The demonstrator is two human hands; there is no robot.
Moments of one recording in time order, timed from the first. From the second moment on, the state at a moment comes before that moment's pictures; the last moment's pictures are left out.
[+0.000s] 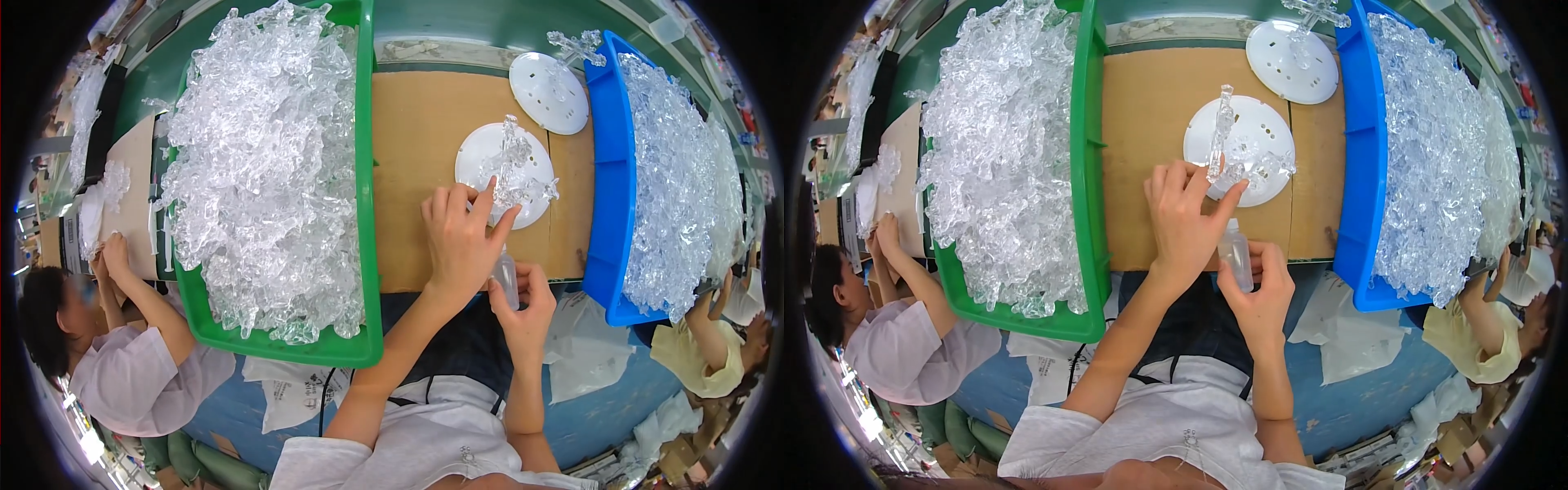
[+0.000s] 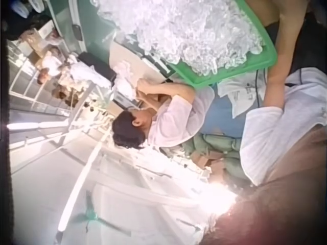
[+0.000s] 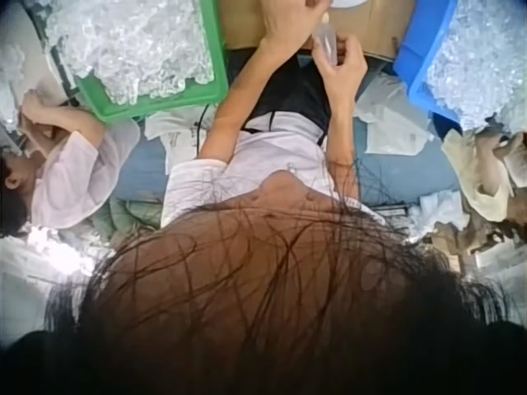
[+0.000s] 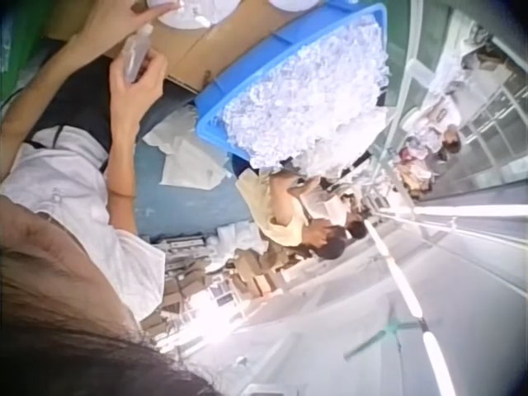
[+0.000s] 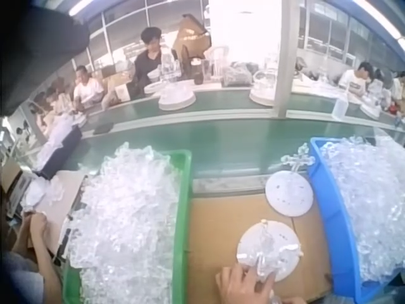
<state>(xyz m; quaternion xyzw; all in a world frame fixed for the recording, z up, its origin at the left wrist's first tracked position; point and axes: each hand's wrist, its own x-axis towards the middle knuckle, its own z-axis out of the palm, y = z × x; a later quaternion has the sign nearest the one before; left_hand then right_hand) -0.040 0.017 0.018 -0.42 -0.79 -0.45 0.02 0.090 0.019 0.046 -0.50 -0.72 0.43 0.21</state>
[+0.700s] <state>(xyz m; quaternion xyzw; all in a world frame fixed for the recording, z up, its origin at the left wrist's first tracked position) -0.043 0.019 0.022 -0.41 -0.78 -0.46 0.02 0.090 0.017 0.043 -0.51 -0.69 0.46 0.21</state>
